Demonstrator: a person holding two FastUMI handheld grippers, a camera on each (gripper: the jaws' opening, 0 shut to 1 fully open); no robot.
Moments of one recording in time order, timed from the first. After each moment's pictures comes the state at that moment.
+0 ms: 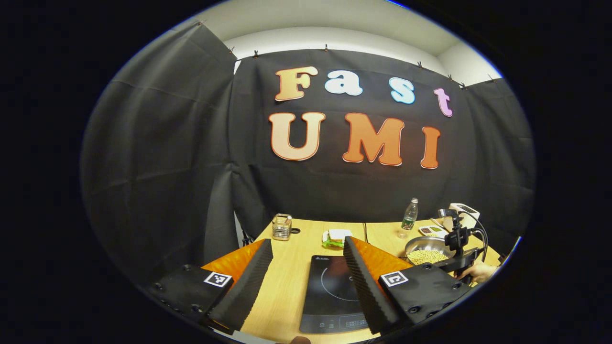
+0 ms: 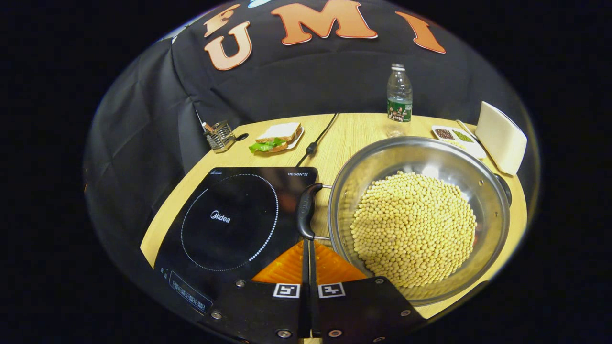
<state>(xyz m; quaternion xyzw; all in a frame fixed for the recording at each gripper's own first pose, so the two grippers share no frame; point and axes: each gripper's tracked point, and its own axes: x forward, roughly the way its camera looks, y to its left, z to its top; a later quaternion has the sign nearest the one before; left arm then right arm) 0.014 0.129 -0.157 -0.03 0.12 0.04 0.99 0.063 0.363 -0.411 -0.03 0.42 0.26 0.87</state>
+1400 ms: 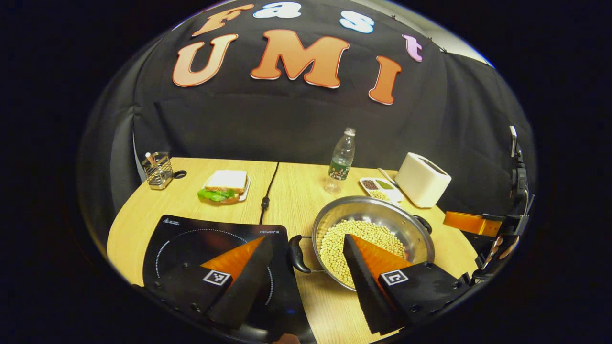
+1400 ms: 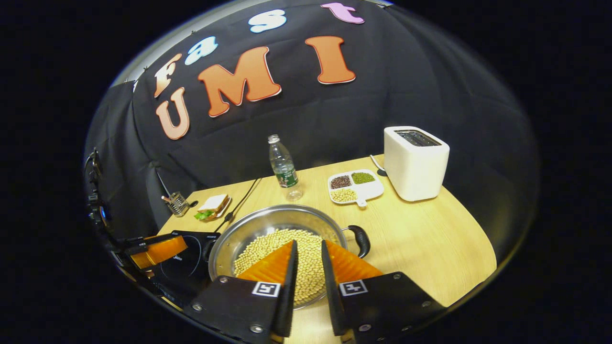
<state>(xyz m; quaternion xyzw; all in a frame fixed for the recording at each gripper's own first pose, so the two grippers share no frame) 0.175 -0.163 -0.349 -0.06 0.33 -0.11 0.94 0.166 0.126 -0.323 0.05 0.32 0.13 0.94</state>
